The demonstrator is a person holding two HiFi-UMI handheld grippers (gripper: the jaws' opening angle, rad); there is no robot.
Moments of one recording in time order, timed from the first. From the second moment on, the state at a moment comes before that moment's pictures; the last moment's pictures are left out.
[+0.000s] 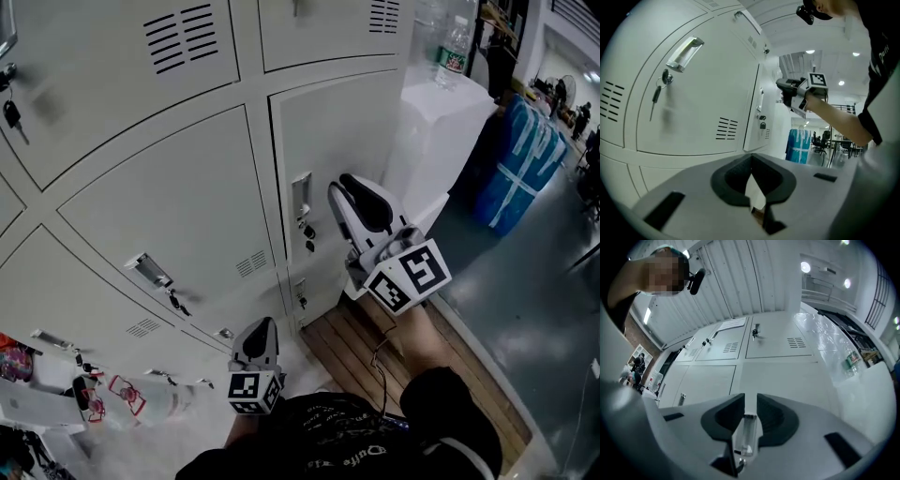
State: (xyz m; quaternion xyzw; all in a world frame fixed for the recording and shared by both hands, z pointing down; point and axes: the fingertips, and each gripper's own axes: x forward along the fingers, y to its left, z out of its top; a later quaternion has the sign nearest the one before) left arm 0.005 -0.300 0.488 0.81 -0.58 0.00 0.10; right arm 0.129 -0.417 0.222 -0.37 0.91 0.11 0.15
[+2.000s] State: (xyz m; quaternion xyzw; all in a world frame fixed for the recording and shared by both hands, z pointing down) left arm 0.035 -0.271 0.497 0.78 -0.62 0.01 0.07; right arm 0.177 -0.320 0.467 -0.47 0.88 0.00 -0.04
